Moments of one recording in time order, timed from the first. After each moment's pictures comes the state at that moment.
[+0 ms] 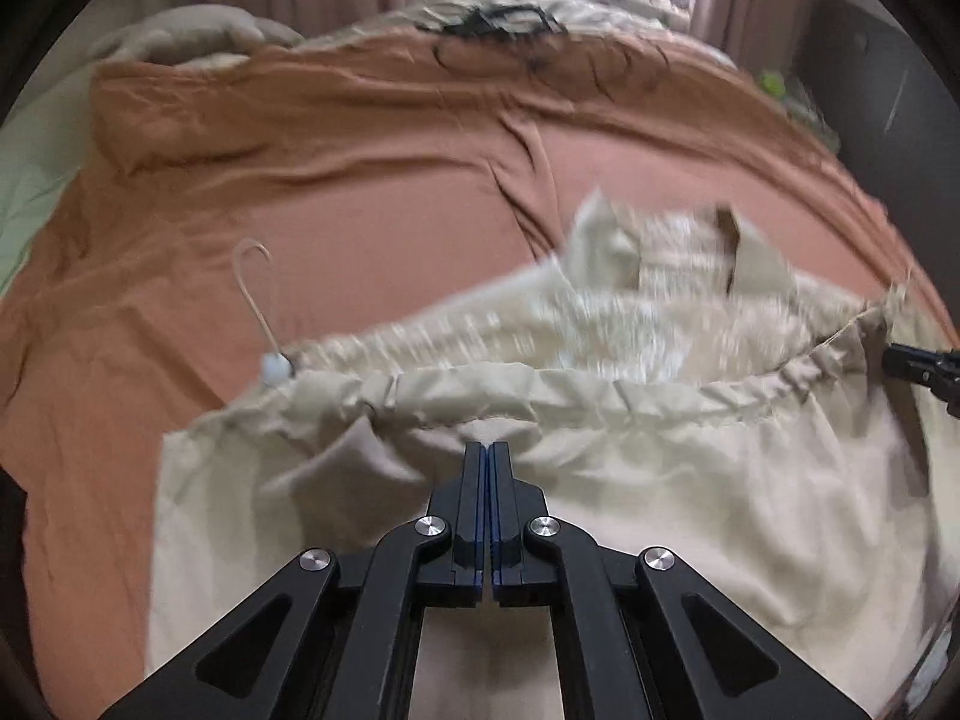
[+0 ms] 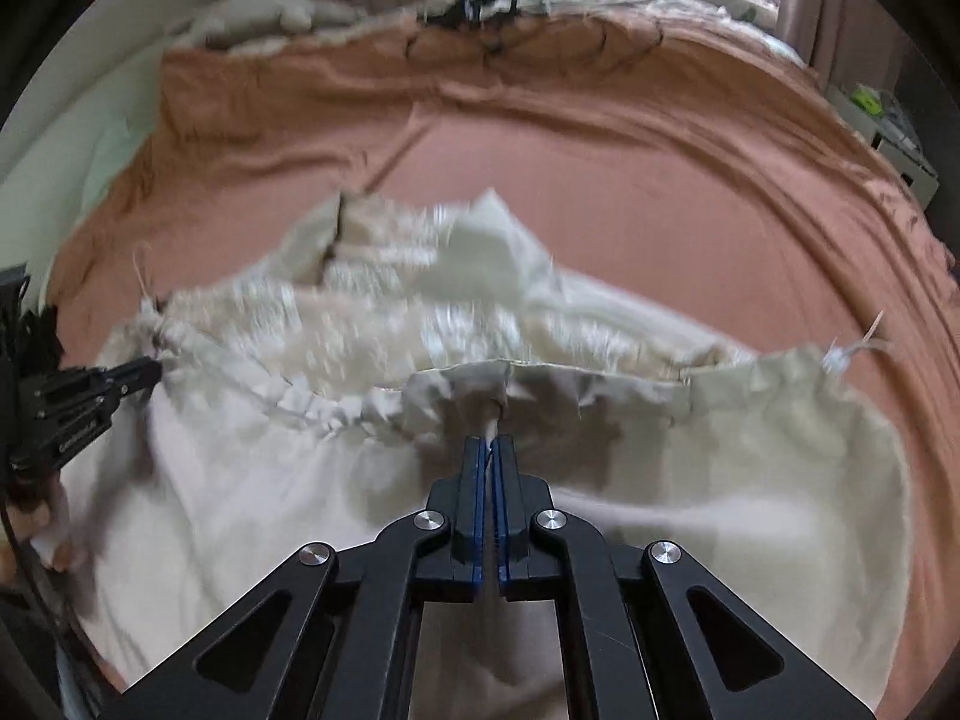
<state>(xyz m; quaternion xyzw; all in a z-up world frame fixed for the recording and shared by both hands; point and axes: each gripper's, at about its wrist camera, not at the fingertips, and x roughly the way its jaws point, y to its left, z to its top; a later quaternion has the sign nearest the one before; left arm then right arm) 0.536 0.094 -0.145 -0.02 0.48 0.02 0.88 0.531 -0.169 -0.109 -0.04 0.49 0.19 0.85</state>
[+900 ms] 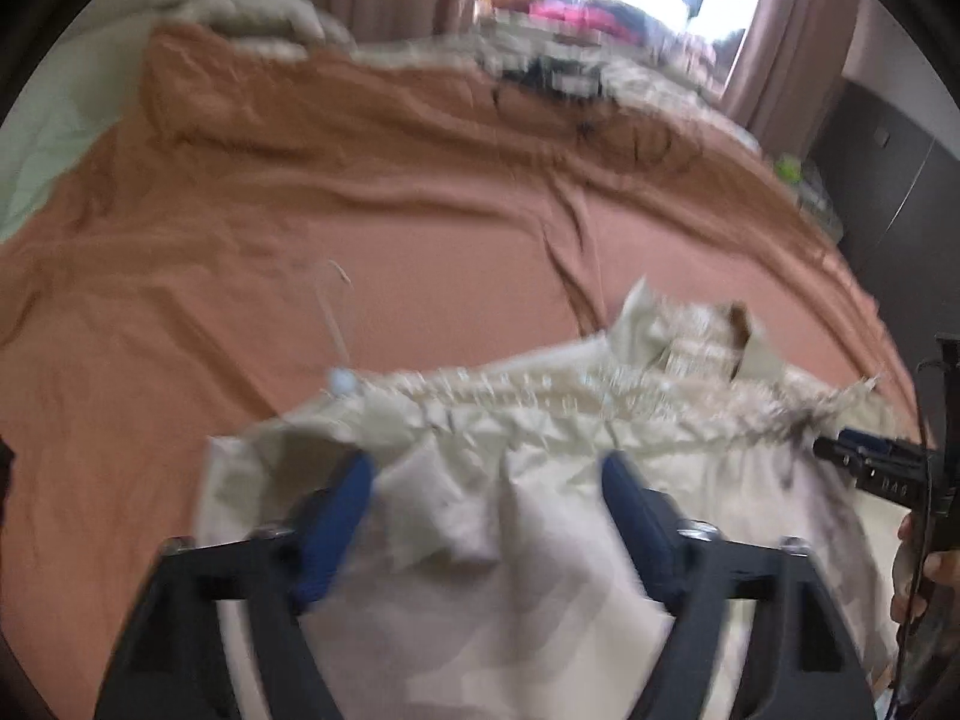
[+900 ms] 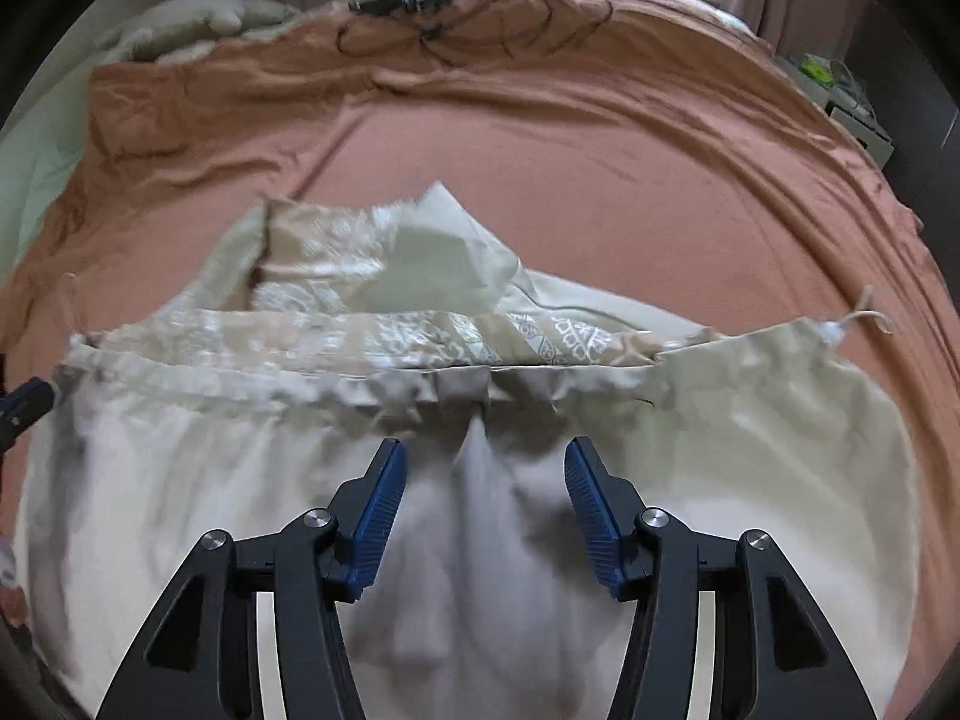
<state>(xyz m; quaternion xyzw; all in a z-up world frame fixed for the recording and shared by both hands) 0.511 0.144 -0.108 -0.09 0.42 0.02 0.90 0.536 -0.150 -0.123 -0.04 0.52 0.12 0.85</state>
